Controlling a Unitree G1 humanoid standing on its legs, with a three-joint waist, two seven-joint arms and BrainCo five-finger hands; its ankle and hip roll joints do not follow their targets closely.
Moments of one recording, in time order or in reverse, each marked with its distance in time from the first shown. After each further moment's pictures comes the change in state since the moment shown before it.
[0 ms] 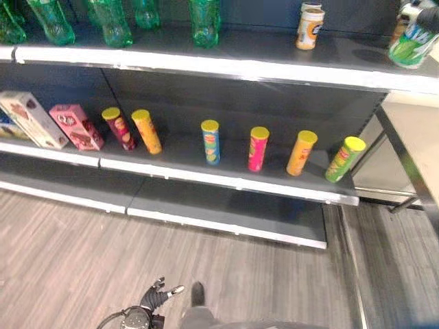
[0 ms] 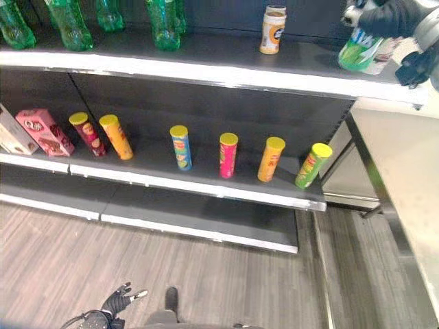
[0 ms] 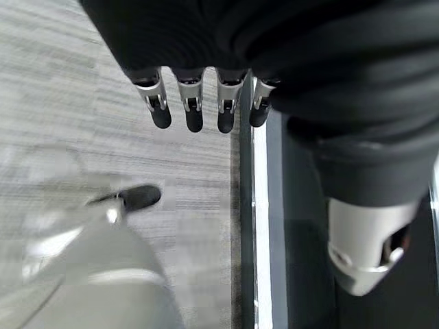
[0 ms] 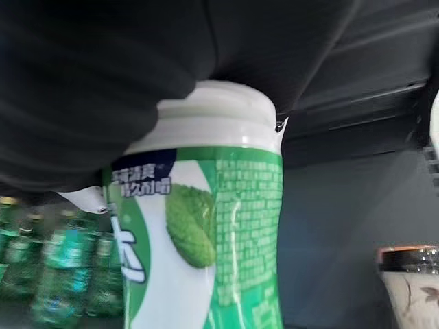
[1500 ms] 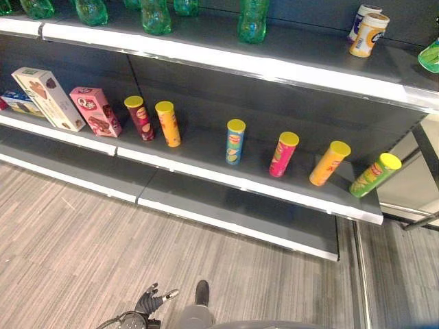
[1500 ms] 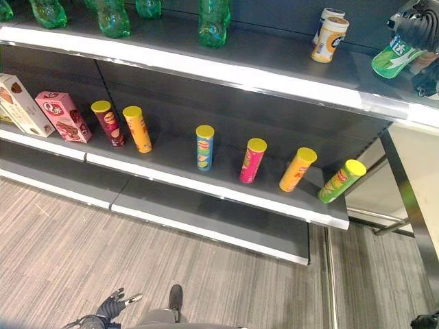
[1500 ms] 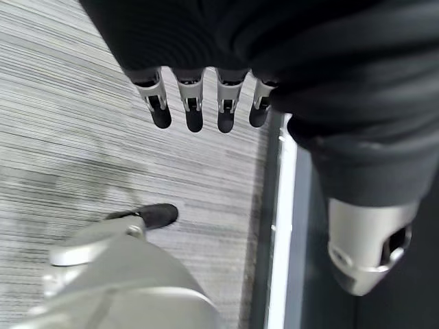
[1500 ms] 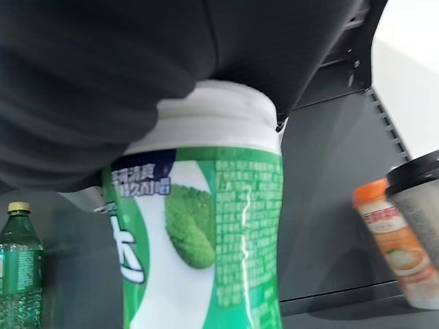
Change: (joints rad) left arm 0.007 -0.010 0.010 0.073 -0.040 -0.009 0.034; right arm 0.121 0.194 -0.201 0.439 0.000 0.064 0.011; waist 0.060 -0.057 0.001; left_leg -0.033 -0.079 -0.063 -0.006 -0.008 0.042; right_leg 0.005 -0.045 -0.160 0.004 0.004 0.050
